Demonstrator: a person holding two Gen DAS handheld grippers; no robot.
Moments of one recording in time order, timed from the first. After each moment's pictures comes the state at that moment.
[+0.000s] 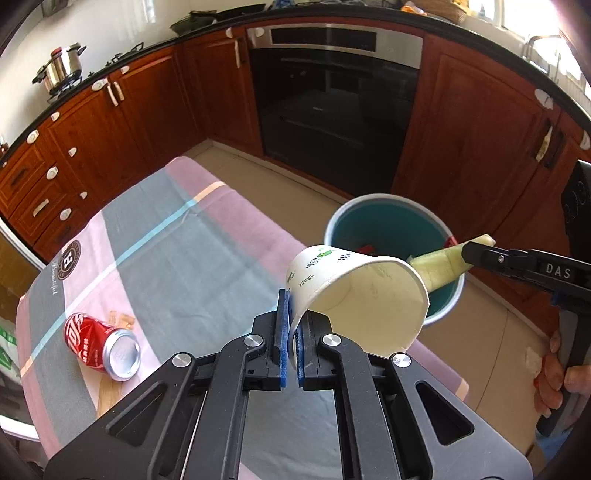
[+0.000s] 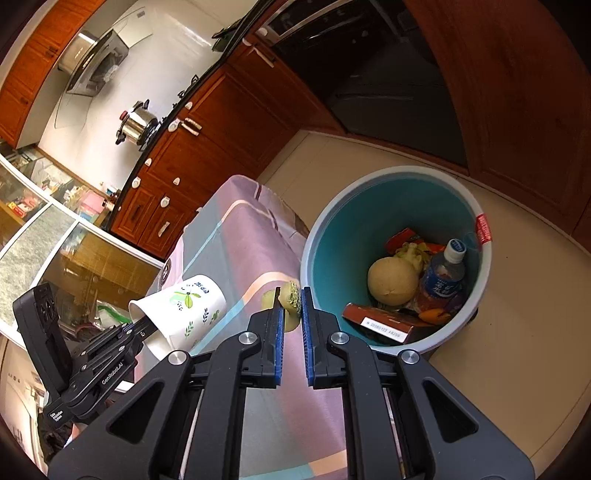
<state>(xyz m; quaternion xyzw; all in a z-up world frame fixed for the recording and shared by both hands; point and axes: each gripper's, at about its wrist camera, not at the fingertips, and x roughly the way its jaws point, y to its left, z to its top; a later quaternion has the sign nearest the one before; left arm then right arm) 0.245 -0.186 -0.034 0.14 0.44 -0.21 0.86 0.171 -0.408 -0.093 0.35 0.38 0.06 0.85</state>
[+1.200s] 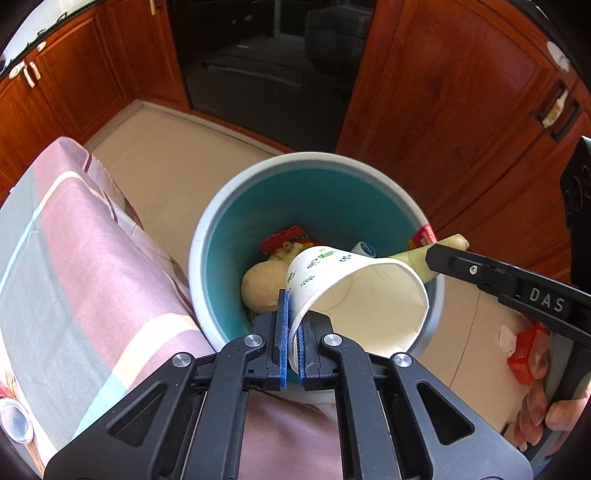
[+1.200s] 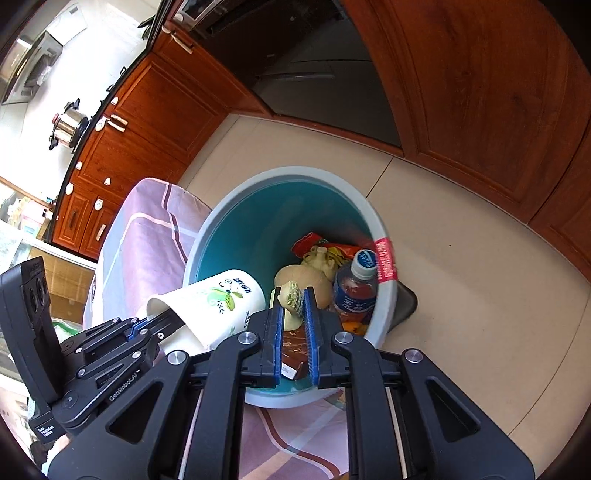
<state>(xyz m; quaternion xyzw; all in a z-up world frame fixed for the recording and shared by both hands) 0.305 -0.313 -0.130 0.15 0.53 -0.27 0.79 0.213 -0.483 -0.155 0.34 0.47 -0.02 0.82</state>
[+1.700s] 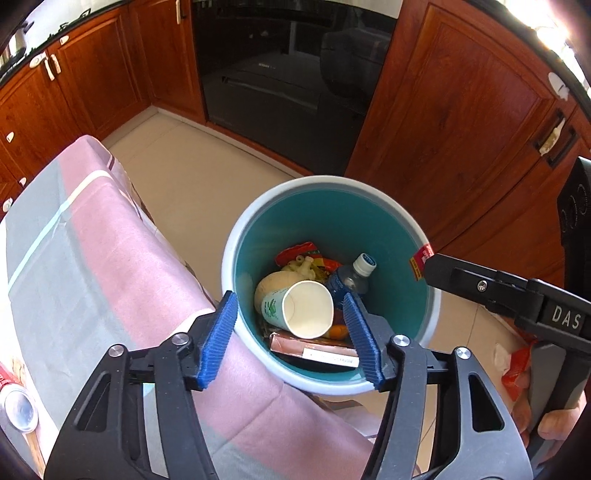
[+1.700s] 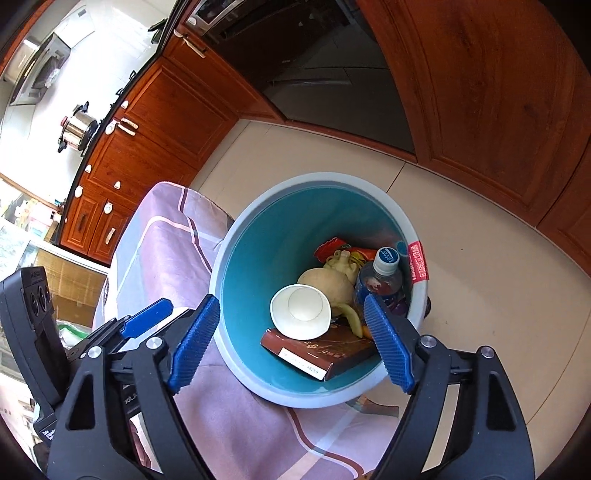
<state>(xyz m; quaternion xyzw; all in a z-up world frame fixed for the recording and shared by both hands) 0.299 -0.284 -0.109 0.12 0.51 -0.26 0.81 0.213 -0.462 -0.137 0.34 0.45 -0.02 0.82</state>
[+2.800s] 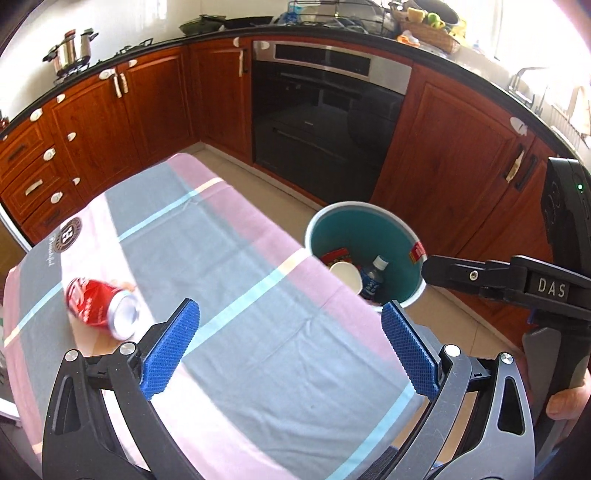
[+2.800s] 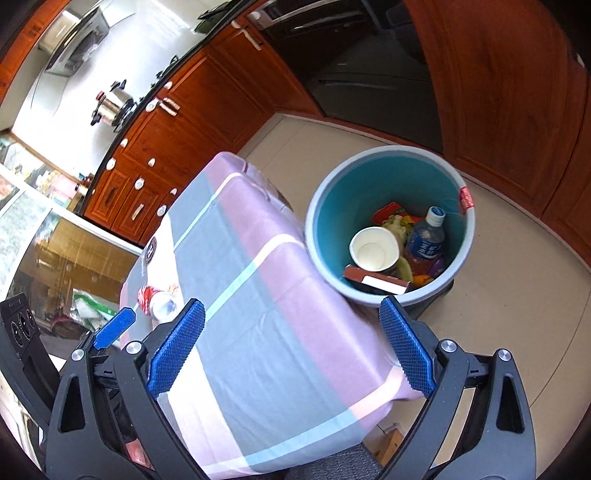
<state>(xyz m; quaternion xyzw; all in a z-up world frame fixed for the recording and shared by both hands) 0.201 -0.142 -0.015 0.08 0.43 -0.23 0.87 0.151 -0.344 -0.055 0.31 0.45 0.02 0.84</state>
